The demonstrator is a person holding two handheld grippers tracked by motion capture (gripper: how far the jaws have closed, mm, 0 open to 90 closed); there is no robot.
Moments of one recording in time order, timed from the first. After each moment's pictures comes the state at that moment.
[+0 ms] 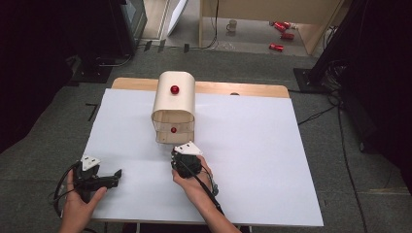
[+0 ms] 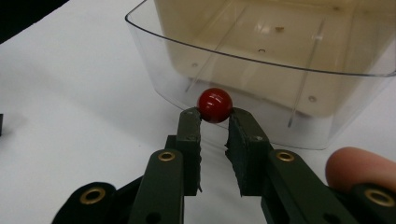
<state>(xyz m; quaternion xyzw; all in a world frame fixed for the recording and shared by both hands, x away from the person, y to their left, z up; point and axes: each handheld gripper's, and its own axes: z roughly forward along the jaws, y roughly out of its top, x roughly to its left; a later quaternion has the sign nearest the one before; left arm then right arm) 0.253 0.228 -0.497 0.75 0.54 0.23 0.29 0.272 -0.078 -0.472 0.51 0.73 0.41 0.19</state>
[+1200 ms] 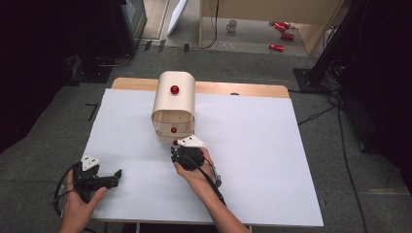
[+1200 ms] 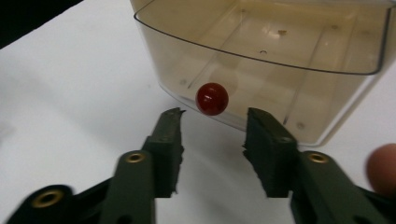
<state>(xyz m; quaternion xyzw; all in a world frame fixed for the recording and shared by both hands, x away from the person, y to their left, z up) 0.253 0.228 -0.497 0.75 0.54 0.23 0.29 0.293 -0.088 -0.471 0.49 0.74 0.43 0.19</state>
